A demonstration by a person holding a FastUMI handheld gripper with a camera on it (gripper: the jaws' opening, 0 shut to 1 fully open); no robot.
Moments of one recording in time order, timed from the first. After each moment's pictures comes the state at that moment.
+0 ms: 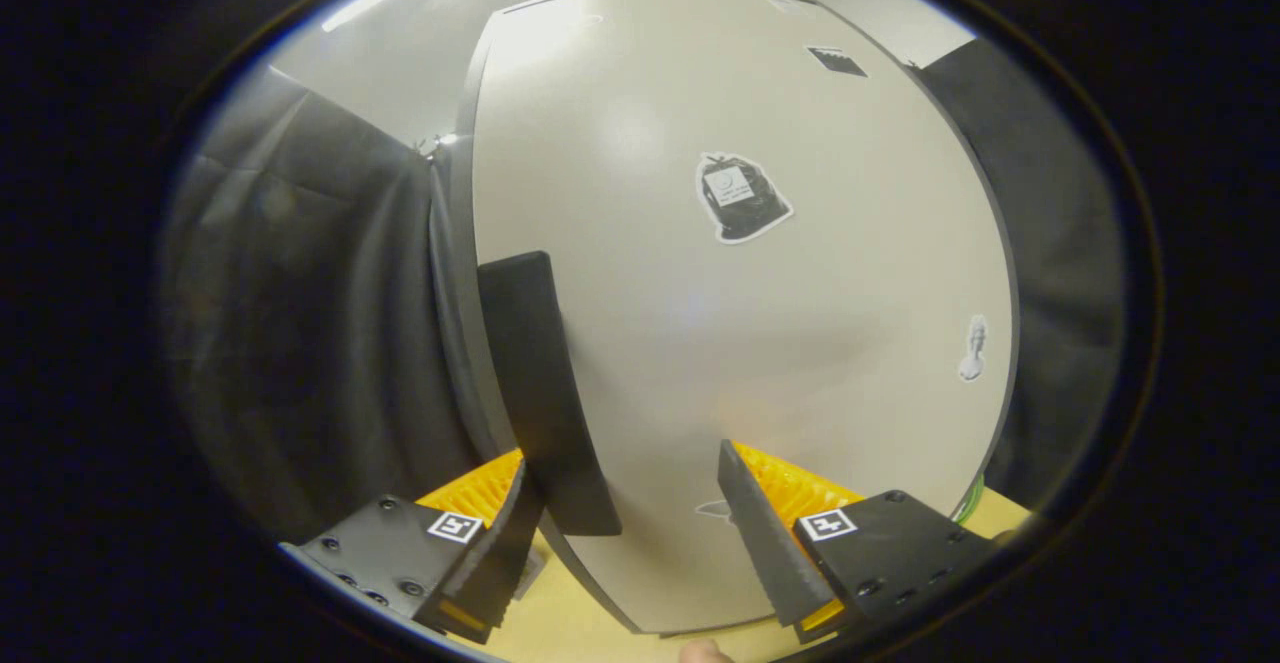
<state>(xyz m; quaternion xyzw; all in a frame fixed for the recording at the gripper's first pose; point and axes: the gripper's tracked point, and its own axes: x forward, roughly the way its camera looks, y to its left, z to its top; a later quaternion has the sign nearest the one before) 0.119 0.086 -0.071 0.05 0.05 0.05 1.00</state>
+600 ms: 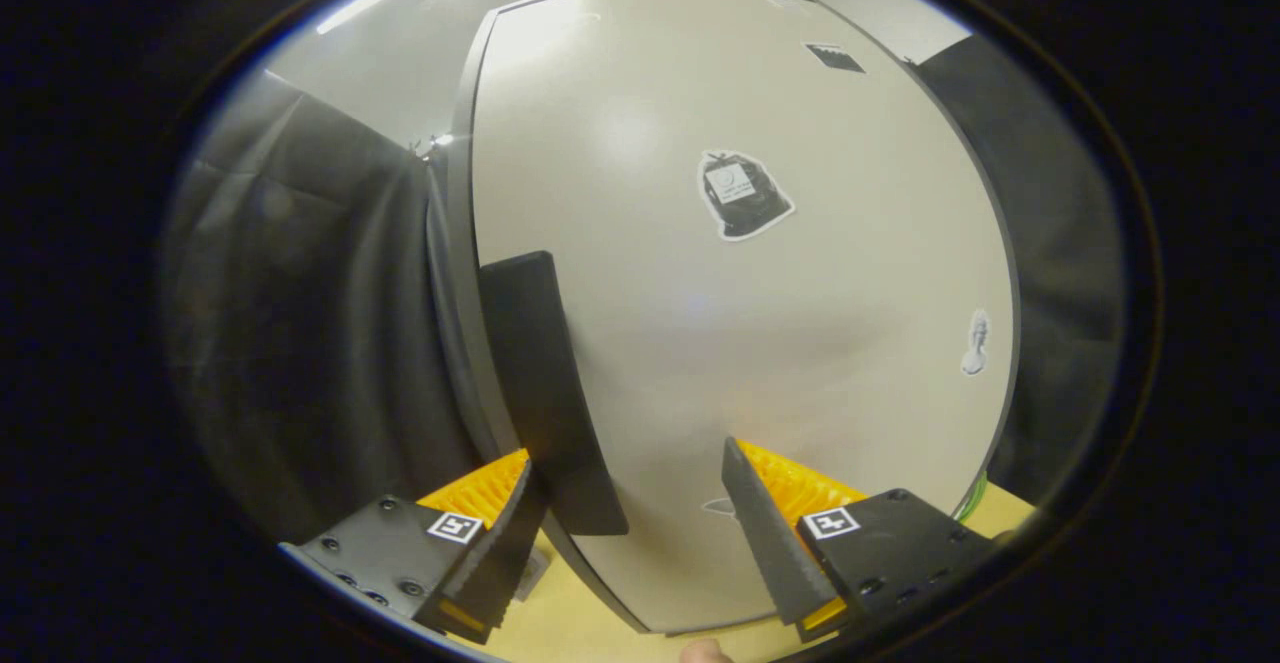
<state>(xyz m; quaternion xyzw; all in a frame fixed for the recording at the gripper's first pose) 0.119 0.089 -0.073 0.06 0.06 0.05 1.00</state>
